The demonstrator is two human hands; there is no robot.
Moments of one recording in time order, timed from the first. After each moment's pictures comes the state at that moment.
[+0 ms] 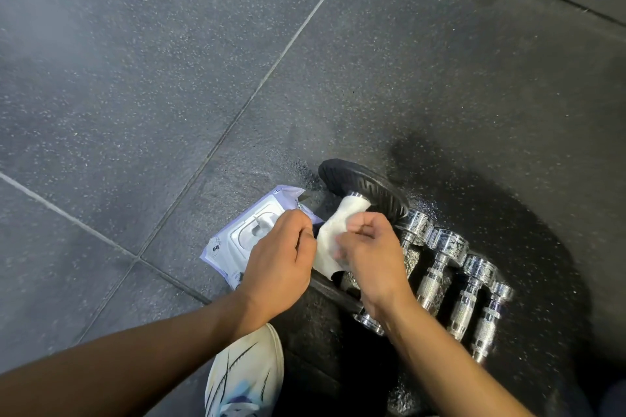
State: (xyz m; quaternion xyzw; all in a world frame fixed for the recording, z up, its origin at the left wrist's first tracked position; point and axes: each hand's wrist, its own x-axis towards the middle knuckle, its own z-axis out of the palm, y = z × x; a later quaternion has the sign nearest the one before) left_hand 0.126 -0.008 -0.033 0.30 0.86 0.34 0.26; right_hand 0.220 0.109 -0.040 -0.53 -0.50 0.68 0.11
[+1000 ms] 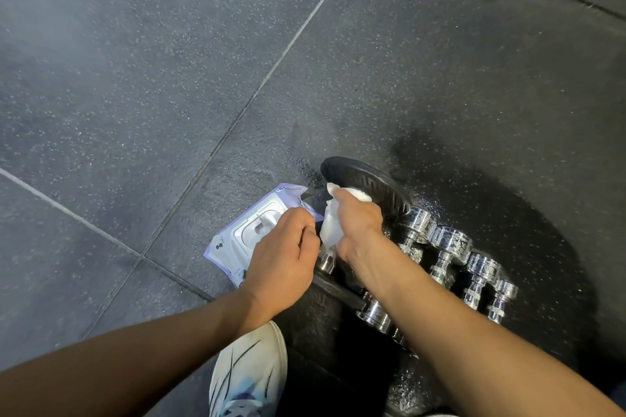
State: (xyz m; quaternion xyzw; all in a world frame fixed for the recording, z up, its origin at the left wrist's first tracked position) left_hand 0.126 -0.009 -0.032 0.30 0.85 0.33 0.26; right_hand 0.152 0.131 -0.071 -0.64 -0.33 0.69 0.07
